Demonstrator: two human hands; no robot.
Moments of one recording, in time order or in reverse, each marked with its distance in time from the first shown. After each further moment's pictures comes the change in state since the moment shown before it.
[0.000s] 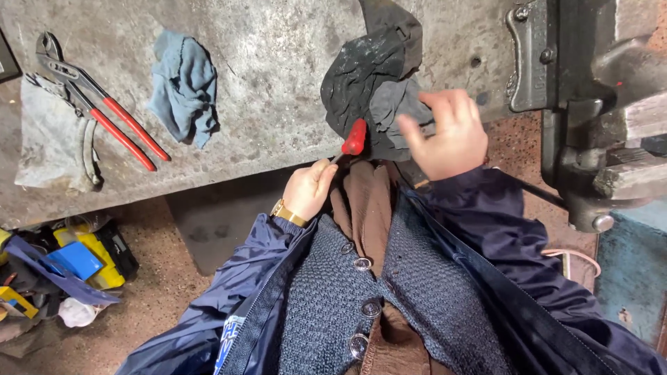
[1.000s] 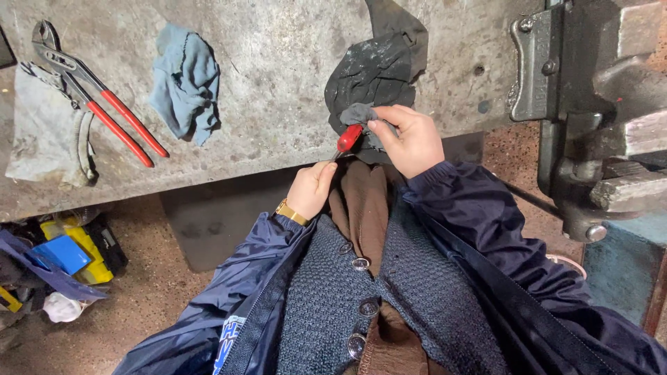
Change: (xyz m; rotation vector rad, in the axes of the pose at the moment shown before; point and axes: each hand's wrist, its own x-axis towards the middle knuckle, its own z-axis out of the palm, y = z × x) left_hand 0.006 -0.012 0.018 -0.236 0.016 -0.026; right_hand 0.010 -0.024 0.042 0.600 -0.399 0.319
